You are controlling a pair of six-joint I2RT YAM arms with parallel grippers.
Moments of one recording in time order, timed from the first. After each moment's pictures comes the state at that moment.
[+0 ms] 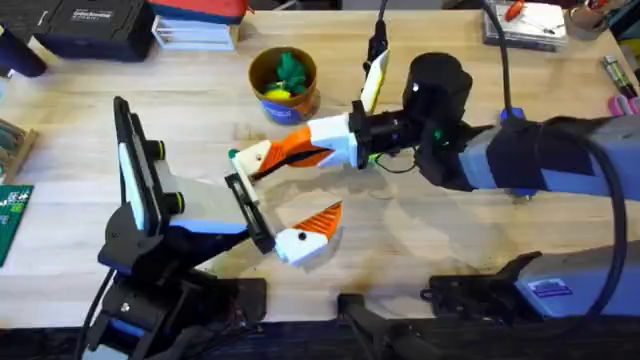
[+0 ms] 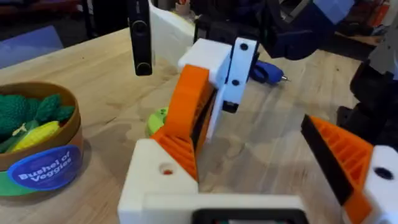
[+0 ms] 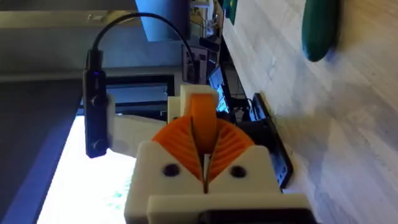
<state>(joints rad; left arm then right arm) -0.34 0.02 0.01 -0.07 0.74 -0.08 0.55 1.62 0.59 0.83 -1.12 1.34</state>
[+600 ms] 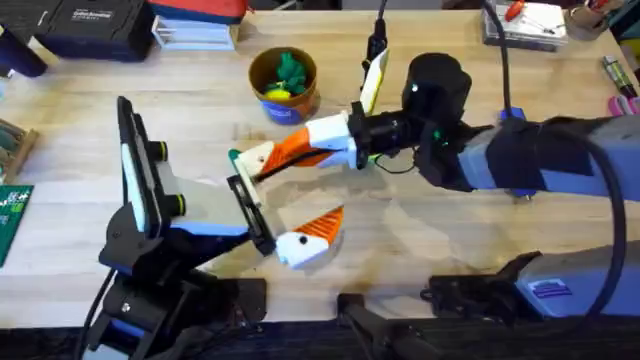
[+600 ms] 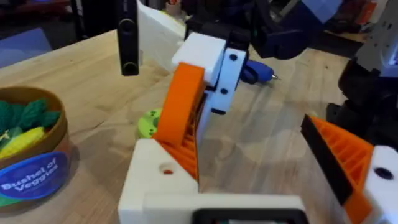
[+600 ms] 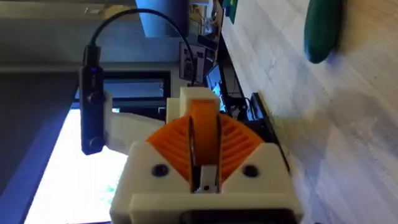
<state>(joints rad) -0.34 0.02 0.01 -0.06 0.76 -0.07 0.55 1.62 0.59 0.83 -1.13 1.31</state>
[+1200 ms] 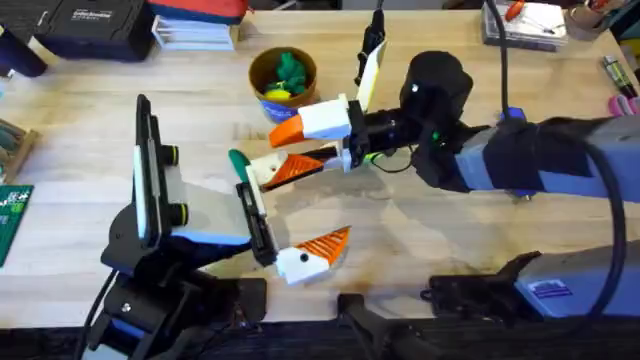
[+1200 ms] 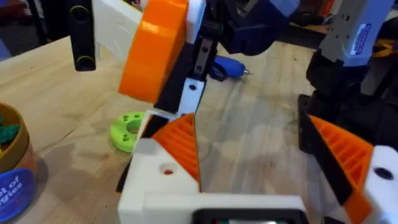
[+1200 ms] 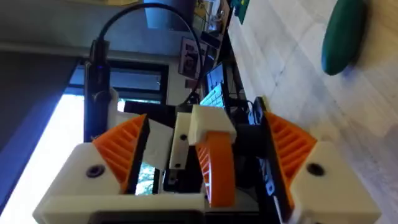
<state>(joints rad) -0.36 0.01 0.01 -0.07 0.87 -0.06 0.57 1.63 0.60 0.89 -1.13 1.28</state>
